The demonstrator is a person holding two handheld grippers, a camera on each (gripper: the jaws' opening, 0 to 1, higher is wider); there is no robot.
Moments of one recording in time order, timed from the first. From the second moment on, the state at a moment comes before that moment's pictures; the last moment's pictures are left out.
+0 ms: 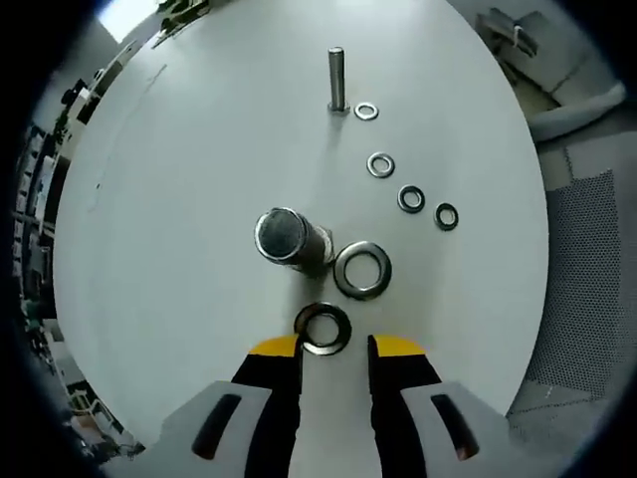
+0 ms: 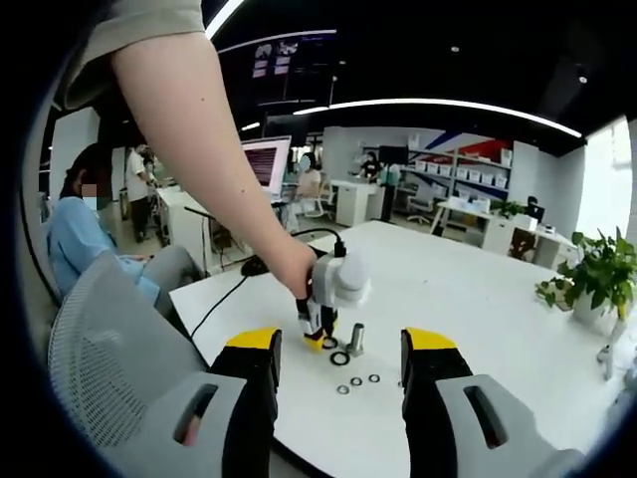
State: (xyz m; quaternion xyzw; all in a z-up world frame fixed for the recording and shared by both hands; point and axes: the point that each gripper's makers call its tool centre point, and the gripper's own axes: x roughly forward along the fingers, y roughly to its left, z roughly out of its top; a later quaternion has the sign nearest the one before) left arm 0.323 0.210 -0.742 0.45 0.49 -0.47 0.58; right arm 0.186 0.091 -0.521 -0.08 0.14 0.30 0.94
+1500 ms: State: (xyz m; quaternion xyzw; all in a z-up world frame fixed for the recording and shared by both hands) left arm 0.333 0.210 -0.743 0.44 0.49 -0.46 0.60; right arm 0.189 0.086 -0.524 -0.08 0.14 0.29 0.94
